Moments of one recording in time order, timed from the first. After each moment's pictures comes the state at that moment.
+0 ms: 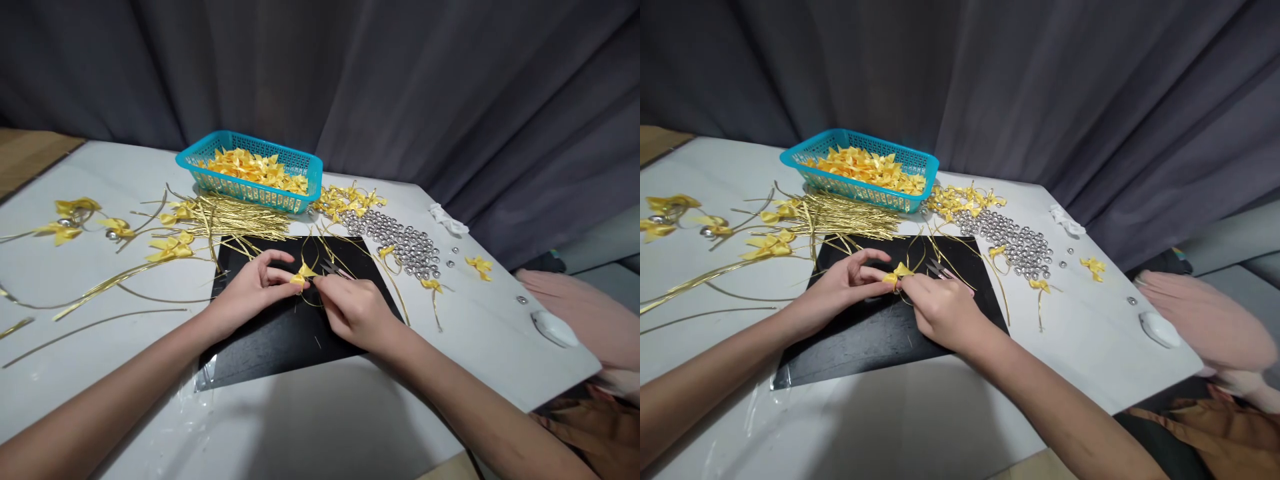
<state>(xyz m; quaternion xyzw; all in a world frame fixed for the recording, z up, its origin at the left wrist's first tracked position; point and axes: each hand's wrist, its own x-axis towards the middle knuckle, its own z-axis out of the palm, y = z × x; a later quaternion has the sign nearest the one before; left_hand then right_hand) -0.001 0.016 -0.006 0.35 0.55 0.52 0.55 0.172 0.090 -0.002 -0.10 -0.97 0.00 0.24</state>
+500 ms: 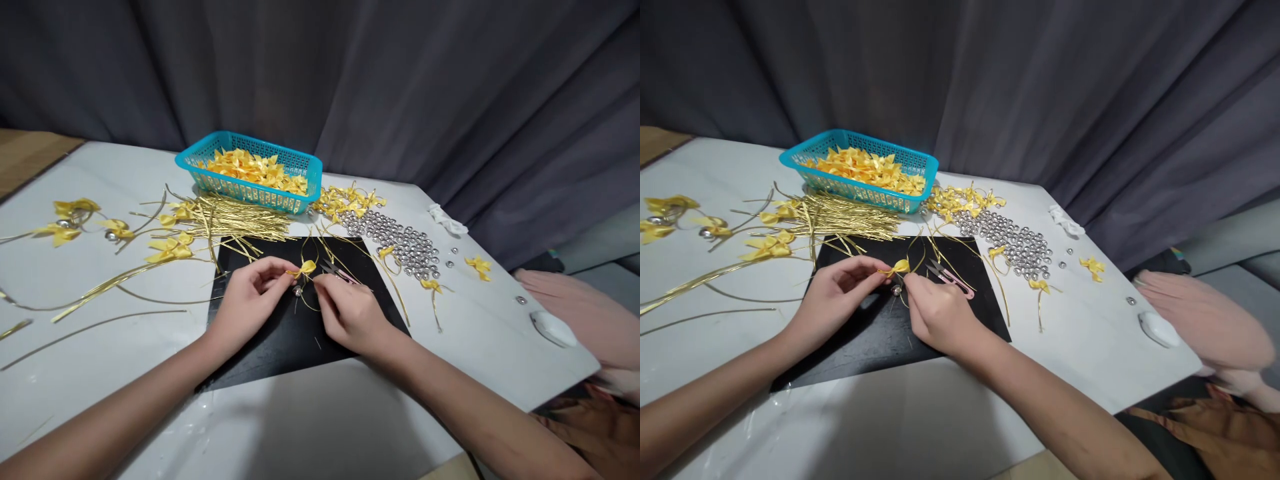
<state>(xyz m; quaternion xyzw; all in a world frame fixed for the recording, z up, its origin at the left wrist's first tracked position) 0.011 0.008 -0.010 0.42 0.60 0.57 0.36 0.168 0.083 -0.011 -0.14 -0.95 0.01 0.29</state>
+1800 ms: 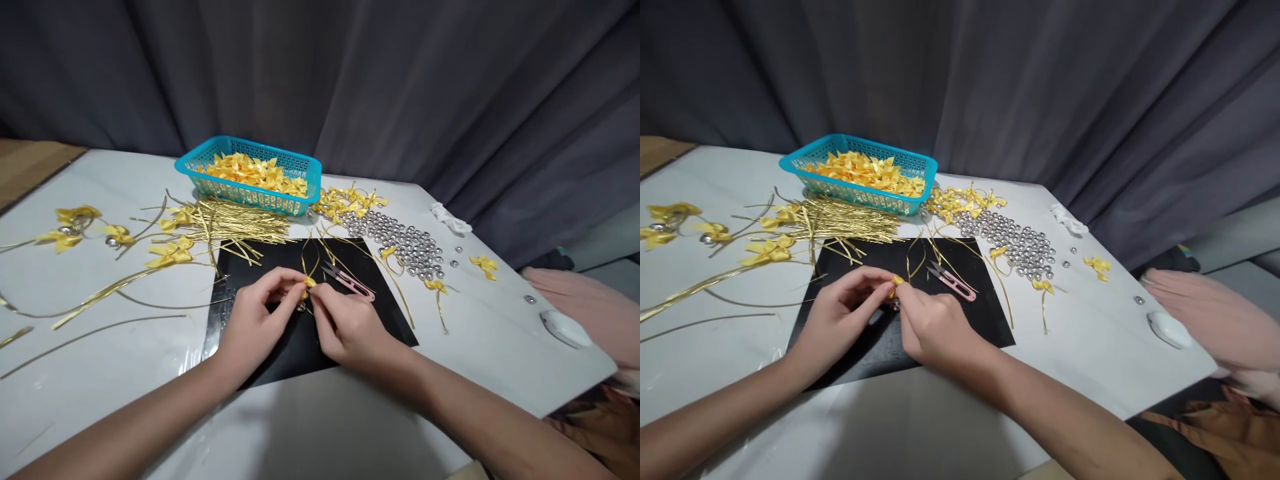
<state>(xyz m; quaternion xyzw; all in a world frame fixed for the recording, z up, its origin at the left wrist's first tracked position) 0.025 -0.002 -0.014 0.49 0.60 0.55 0.30 0.165 0.071 -0.012 -0.15 -0.94 0.05 0.29</state>
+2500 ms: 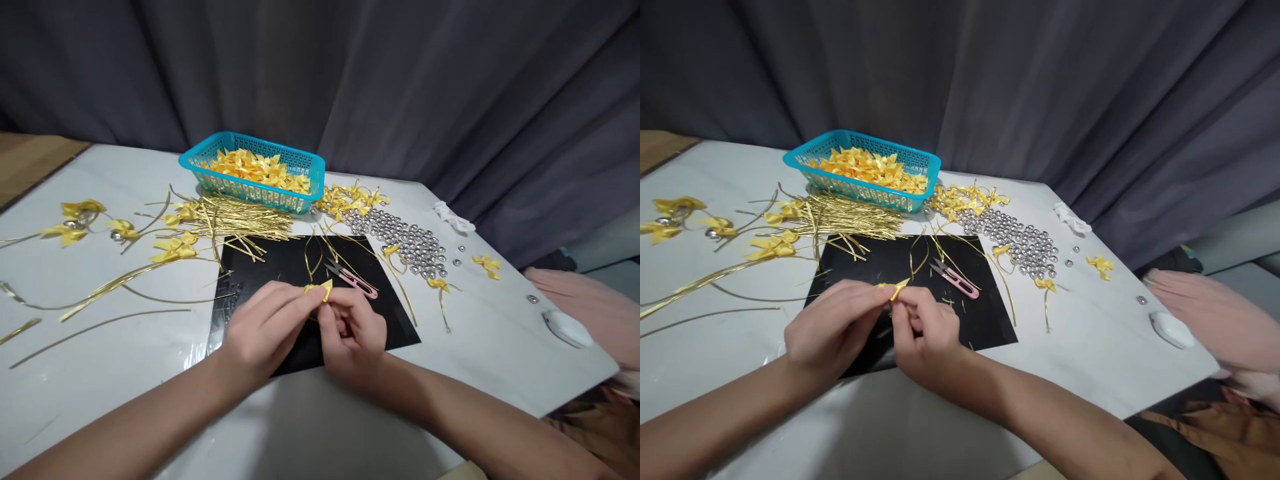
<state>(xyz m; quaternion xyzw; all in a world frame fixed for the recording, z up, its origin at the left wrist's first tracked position) 0.022 -0.014 -0.024 0.70 0.46 0.53 -0.10 0.150 0.039 -0.018 -0.24 -0.80 0.23 0.50</state>
